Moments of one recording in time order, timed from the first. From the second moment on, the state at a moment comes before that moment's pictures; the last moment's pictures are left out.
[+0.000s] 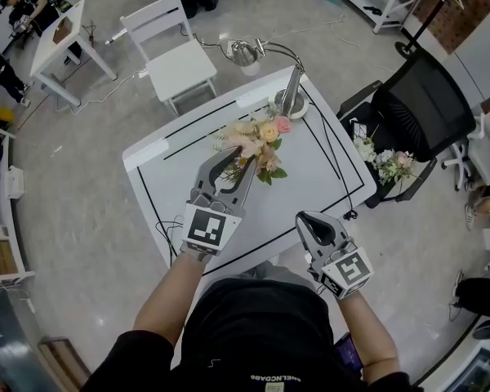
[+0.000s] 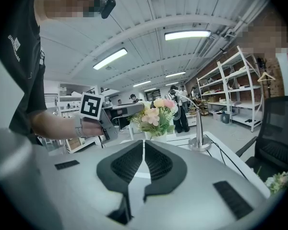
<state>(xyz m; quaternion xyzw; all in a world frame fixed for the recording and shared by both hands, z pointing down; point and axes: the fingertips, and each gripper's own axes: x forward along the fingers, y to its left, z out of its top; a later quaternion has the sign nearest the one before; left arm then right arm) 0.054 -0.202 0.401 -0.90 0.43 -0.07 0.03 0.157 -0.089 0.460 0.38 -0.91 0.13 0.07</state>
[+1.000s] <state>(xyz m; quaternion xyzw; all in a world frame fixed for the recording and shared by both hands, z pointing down) 0.056 -0.157 0.395 -0.91 0.41 -0.01 -0.05 0.154 -0.087 0.460 0.37 -0.92 0.13 0.07</state>
